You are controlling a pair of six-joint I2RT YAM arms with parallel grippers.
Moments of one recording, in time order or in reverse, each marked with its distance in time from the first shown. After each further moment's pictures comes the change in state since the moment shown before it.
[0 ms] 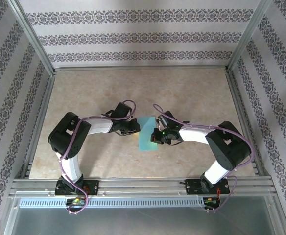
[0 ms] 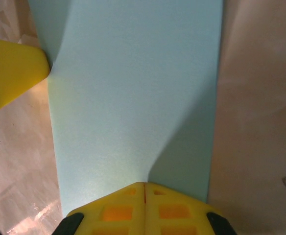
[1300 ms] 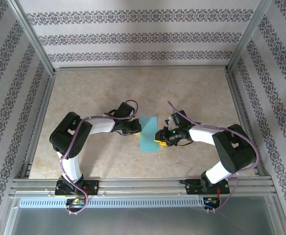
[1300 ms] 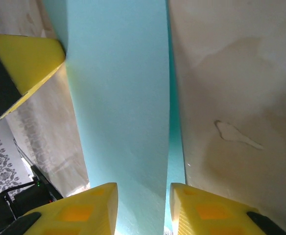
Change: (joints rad) left arm -0.027 0.010 0.039 -0.055 -0.045 0.001; right arm -0.185 -0.060 -0.102 0.047 -0.301 0.018
